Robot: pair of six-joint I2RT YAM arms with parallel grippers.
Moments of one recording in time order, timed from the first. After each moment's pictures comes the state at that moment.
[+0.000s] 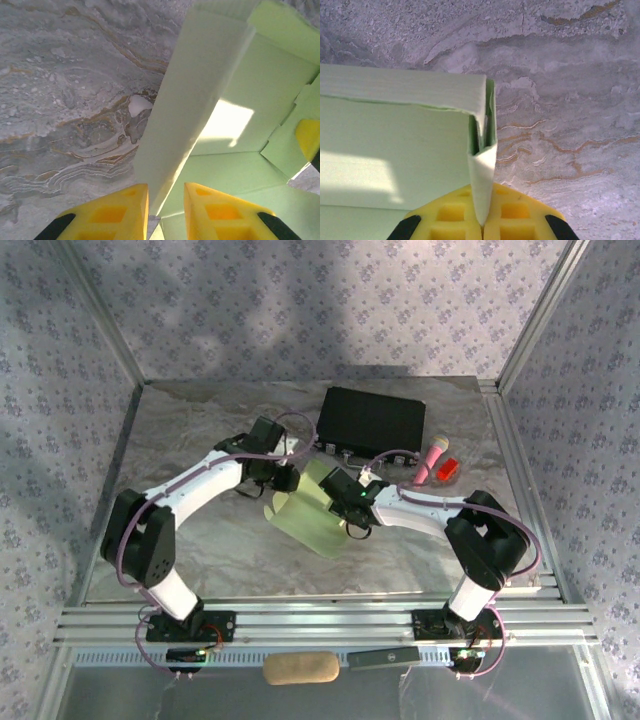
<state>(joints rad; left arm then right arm) -0.54 1.66 1.20 -0.65 0.22 -0.22 0.84 1.67 1.00 -0.49 0.31 1.27</state>
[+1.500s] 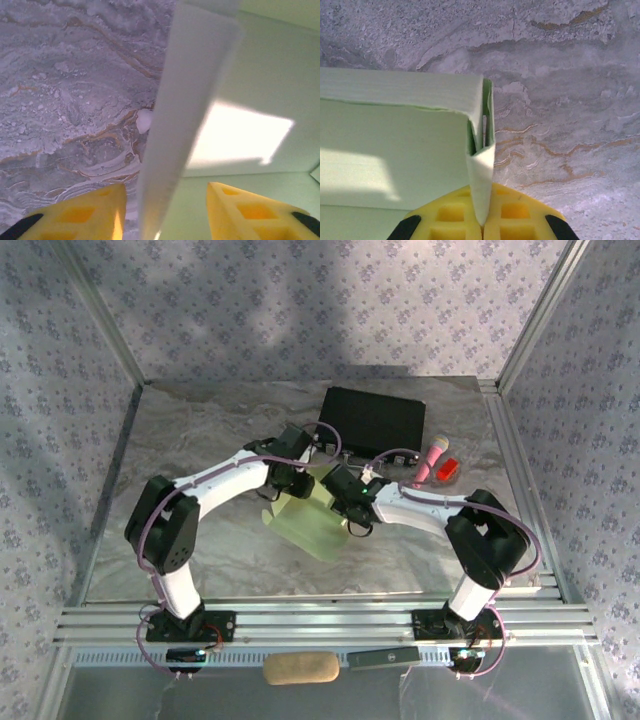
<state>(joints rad) -0.68 1.77 1.31 -0.70 -0.04 -0.24 0.82 1.68 1.02 -0.52 0.28 1.27</state>
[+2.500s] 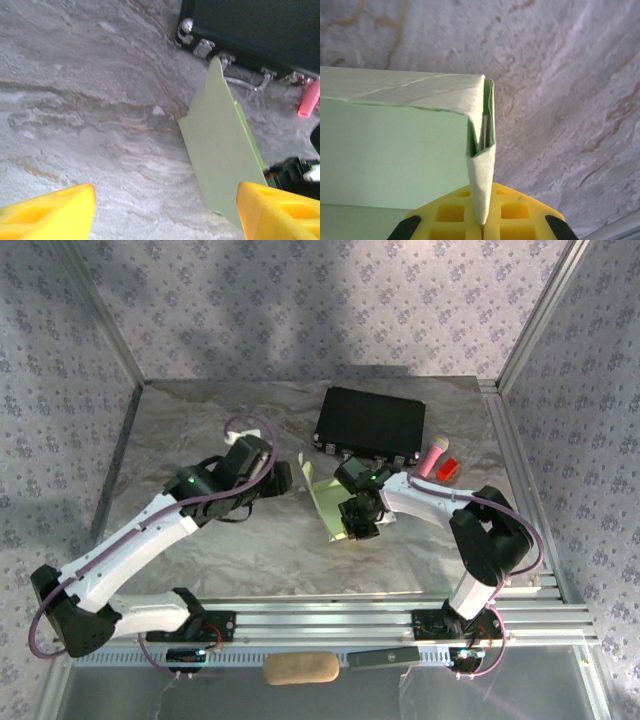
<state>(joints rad) -0.87 1.18 1.23 -0.92 -0.33 -0.81 0.72 1.68 1.06 -0.75 -0.25 2.00</state>
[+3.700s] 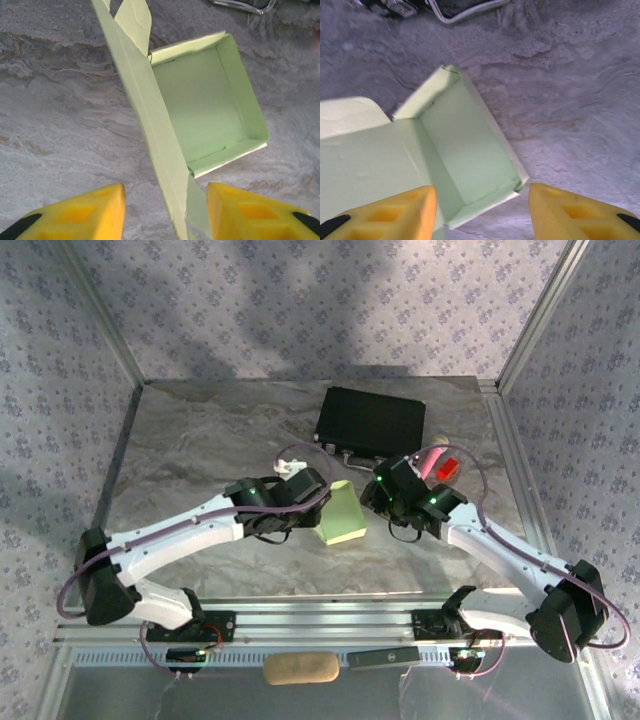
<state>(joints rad) -1.07 1.42 1.27 -0.95 -0.36 -0.95 0.69 1.14 0.88 -0.67 0.12 1.03</state>
